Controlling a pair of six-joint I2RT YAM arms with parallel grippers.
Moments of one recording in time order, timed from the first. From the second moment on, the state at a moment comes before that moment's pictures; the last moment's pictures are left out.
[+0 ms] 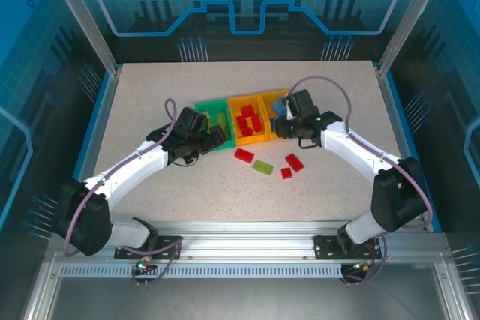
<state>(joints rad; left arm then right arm) -0.46 1.35 0.93 -0.56 0.04 -0.98 0.43 1.53 1.16 -0.55 0.03 0.33</state>
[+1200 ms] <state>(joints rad) -0.84 1.85 1.31 -0.70 0.03 -1.06 0.28 1.67 1.37 -0.69 -0.11 0.30</state>
